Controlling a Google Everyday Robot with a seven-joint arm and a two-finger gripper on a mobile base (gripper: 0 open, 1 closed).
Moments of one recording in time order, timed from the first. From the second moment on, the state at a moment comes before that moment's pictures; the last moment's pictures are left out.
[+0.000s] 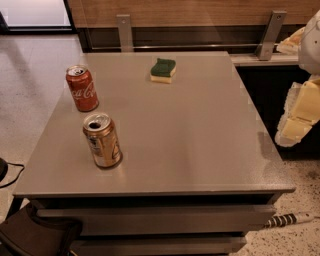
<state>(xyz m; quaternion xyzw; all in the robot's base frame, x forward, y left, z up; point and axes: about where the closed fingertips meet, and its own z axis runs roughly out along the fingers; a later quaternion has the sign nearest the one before) 0.438 -0.212 0.992 -0.60 0.78 -0.05 0.18</state>
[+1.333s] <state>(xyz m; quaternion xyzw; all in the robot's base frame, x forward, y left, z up) 0.534 -0.199 0.953 -0.44 0.85 -0.02 0.30</state>
